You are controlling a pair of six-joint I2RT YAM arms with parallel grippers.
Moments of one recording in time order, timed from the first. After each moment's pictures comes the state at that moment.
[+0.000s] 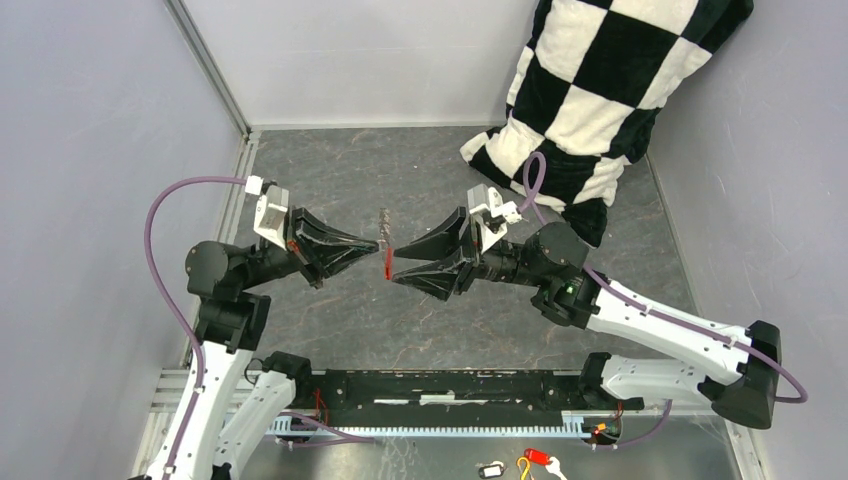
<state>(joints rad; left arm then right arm) -0.24 0.63 0.84 0.21 1.04 -0.60 1.06 1.08 0.95 0.45 -0.44 0.30</state>
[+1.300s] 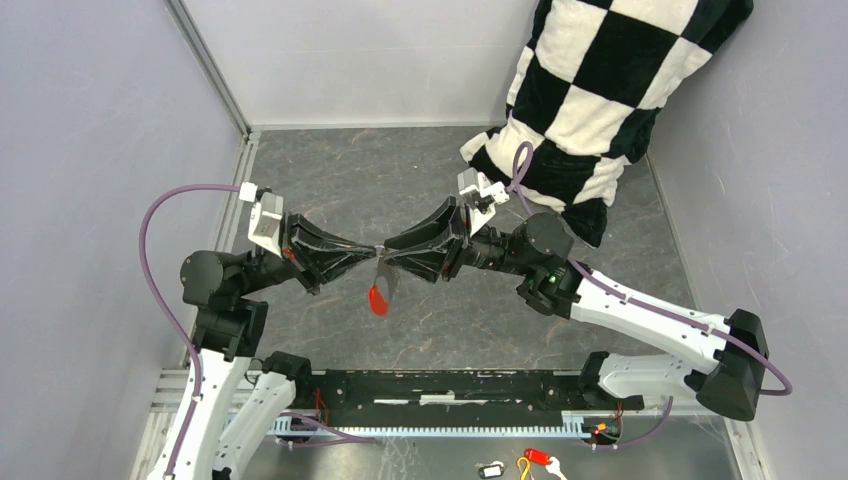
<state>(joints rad) -0.24 0.59 0.83 0.22 1.02 -0.62 1.02 1.17 0.98 0.56 -0.44 0.41</state>
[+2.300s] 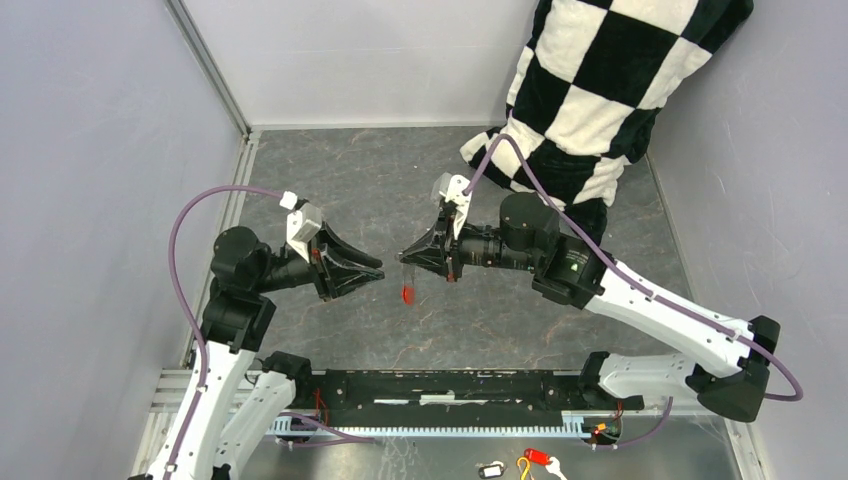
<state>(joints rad) -0.24 0.61 0.79 -0.17 1.09 -0.27 1.02 1.16 1.18 -0.10 -0.34 0.14</state>
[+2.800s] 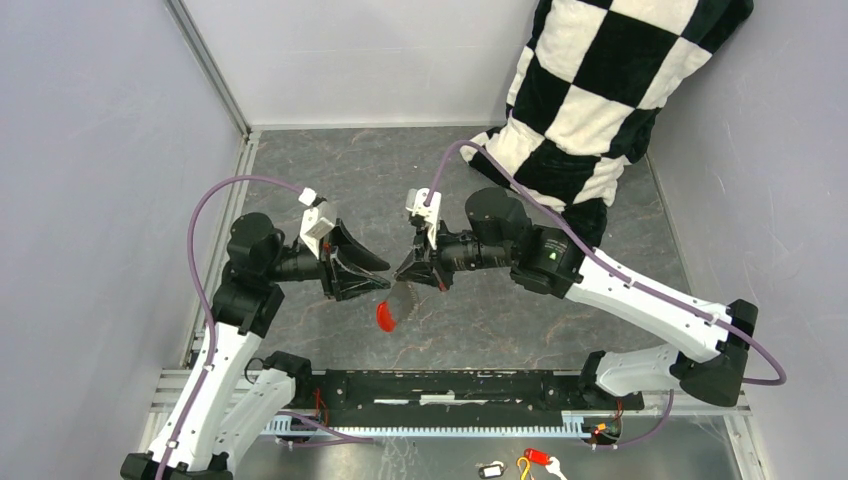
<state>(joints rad) -0.27 0.70 0.79 -0.19 1.20 -0.20 1.04 1.28 1.31 -0.35 -0.42 0.04</state>
